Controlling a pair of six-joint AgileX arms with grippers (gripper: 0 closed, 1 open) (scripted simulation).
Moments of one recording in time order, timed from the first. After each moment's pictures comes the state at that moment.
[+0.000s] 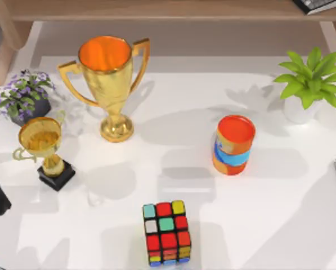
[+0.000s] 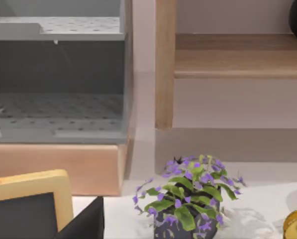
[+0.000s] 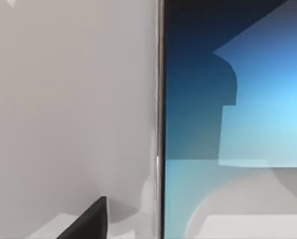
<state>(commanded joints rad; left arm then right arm) 0.00 0.00 0.00 0.00 0.00 0.00 -0.44 2.06 1.27 -0.79 0.00 -0.95</state>
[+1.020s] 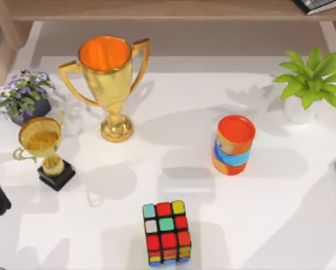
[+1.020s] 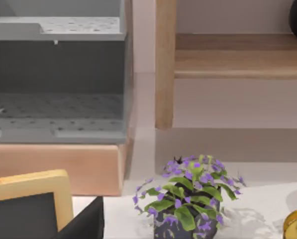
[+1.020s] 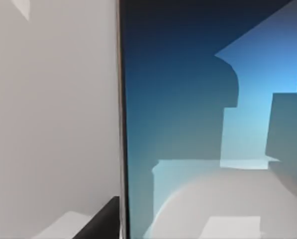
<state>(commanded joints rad) 0.00 0.00 0.00 0.00 0.00 0.00 -0.44 2.06 1.27 -0.79 0.00 -0.95</state>
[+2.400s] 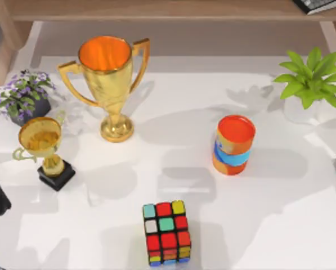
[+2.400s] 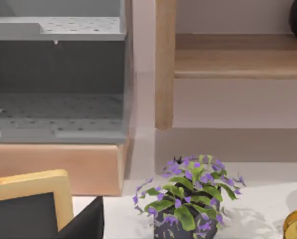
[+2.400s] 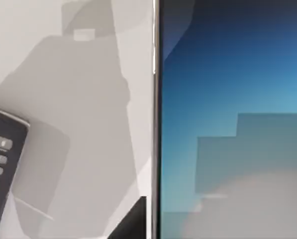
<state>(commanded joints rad) 0.00 0.00 0.00 0.00 0.00 0.00 -0.22 1.80 1.38 -0.89 -0.01 -0.63</state>
